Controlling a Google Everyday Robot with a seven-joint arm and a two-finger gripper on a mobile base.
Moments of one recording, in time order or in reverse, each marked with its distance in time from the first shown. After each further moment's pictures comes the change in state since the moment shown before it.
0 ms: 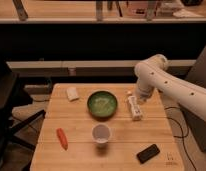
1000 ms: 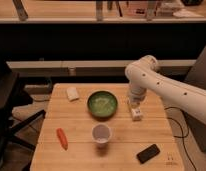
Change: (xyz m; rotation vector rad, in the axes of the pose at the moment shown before) arm -0.032 0.031 -0.005 -0.047 0.000 -0.068
